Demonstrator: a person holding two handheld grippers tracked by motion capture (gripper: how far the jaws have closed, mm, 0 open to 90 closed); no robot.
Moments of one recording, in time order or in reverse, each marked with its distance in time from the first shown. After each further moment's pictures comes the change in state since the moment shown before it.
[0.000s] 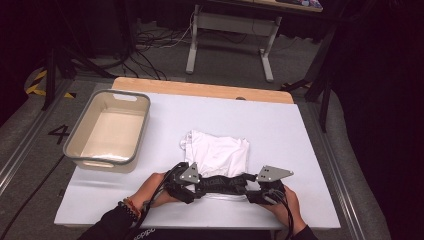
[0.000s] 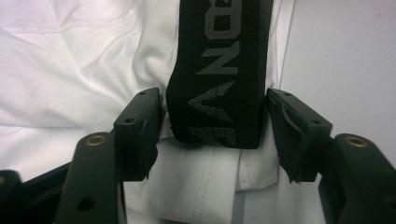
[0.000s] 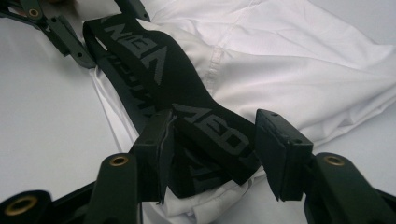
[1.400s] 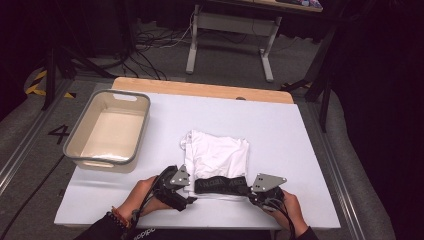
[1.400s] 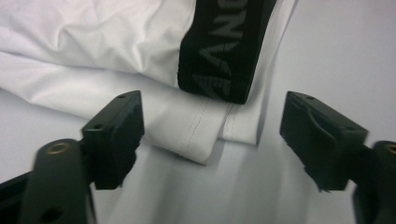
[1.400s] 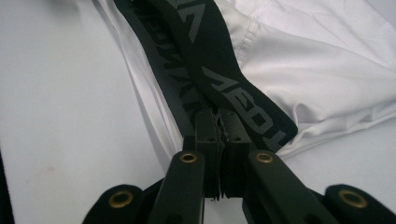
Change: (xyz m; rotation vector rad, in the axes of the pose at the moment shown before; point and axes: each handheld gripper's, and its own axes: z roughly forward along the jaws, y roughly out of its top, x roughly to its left) left arm -0.017 -0.013 -0.019 0.038 0.097 -0.105; right arm 0.017 -0.002 -0.002 0.103 0.011 -0.166
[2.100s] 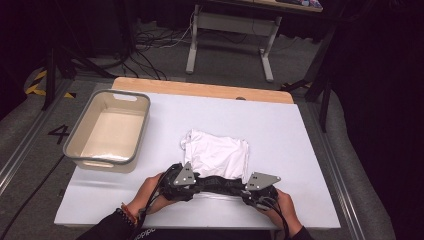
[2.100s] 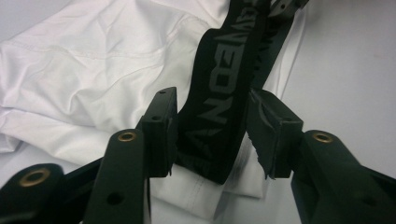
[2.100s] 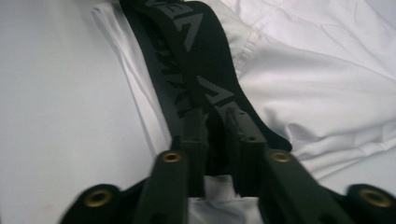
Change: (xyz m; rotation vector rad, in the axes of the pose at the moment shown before) left arm -0.002 0.014 -0.004 -0.137 0.045 0.038; right arm 0.003 0.008 0.012 -0.021 0.010 0.020
